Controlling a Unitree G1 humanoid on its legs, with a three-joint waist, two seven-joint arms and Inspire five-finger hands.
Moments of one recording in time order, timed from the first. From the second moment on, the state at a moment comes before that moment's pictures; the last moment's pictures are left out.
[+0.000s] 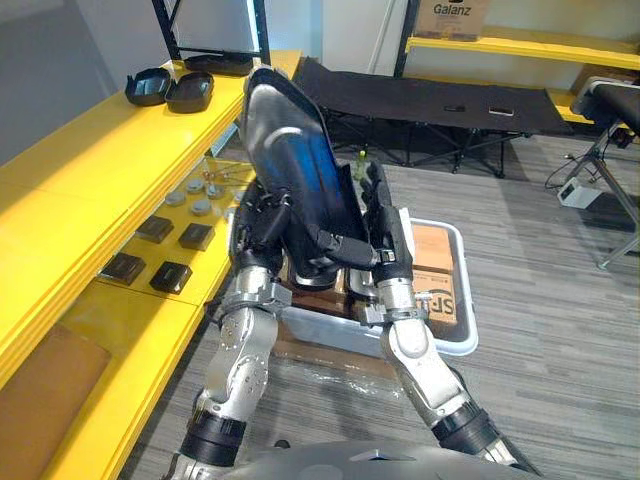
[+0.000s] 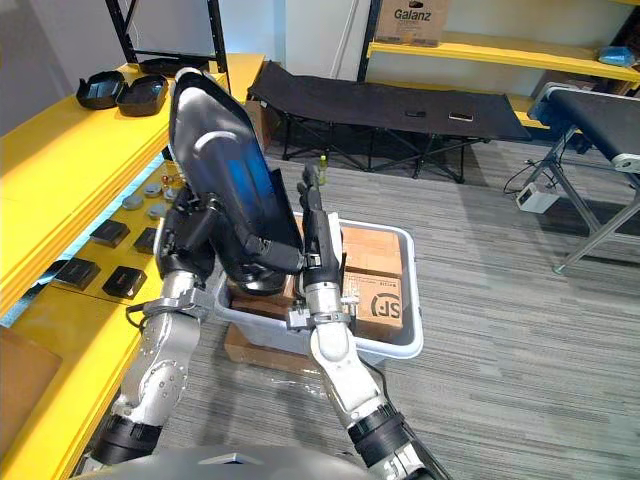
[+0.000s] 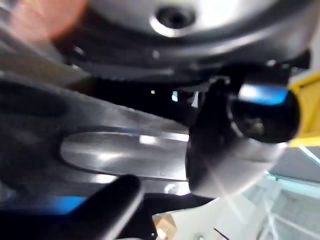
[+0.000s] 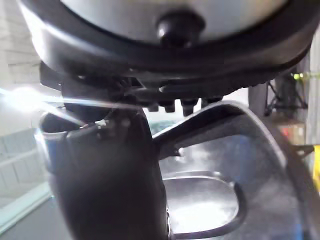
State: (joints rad) left arm 0.01 0.04 -0.21 -0.22 -0.54 -0.14 0.30; right arm -0.04 -0.11 0.43 0.02 0.12 -0.34 -0.30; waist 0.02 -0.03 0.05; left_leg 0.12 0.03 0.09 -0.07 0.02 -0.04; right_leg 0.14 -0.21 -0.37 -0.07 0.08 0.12
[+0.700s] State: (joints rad) left arm 0.19 0.00 0.01 -0.24 -0.18 -0.30 0.49; right arm 0.30 -0.07 -0.02 -0.07 0.25 -0.29 -0.22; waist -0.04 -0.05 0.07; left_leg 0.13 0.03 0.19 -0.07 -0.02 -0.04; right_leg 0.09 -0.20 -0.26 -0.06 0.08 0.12
